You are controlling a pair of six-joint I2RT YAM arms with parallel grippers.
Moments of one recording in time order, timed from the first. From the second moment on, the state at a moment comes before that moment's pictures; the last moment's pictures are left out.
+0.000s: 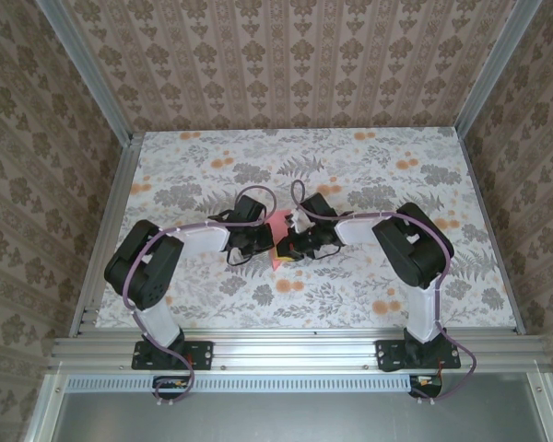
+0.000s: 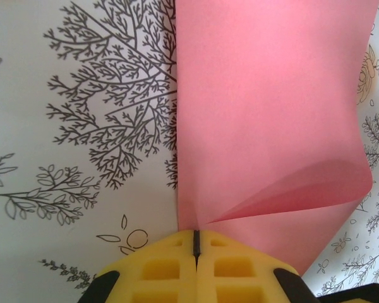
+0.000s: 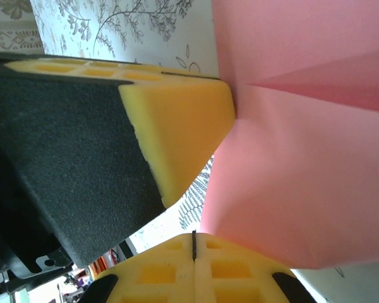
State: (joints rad) left arm -0.65 1.74 0.89 -0.21 0.21 -0.84; right arm 0.58 1.97 1.04 -0.06 -0.80 0.73
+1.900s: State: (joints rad) left arm -0.61 1.78 0.92 -0.18 0.30 -0.88; right arm 0.61 1.93 0.91 0.08 -0.76 0.65
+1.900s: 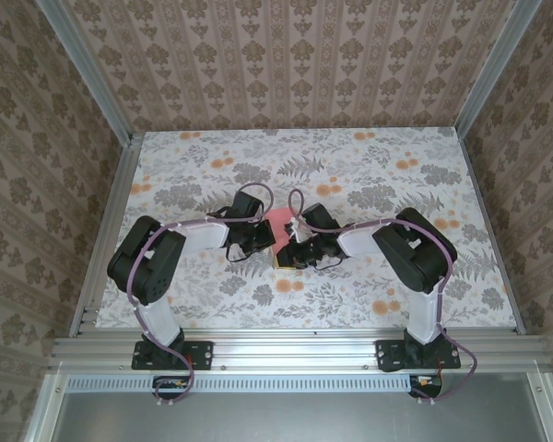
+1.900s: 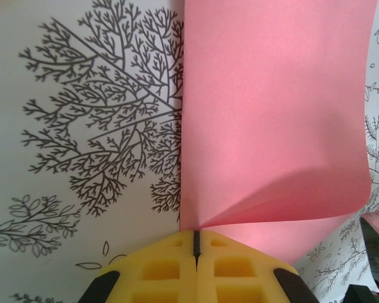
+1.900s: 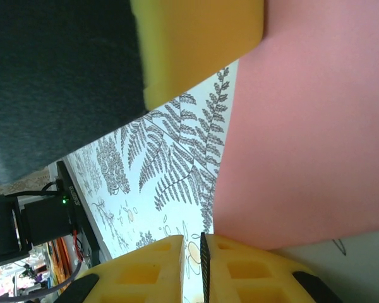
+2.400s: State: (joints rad) left arm -0.61 1.78 0.90 -0.15 0.30 -0.89; right arm 0.61 1.96 0.95 0.04 -0.76 0.65
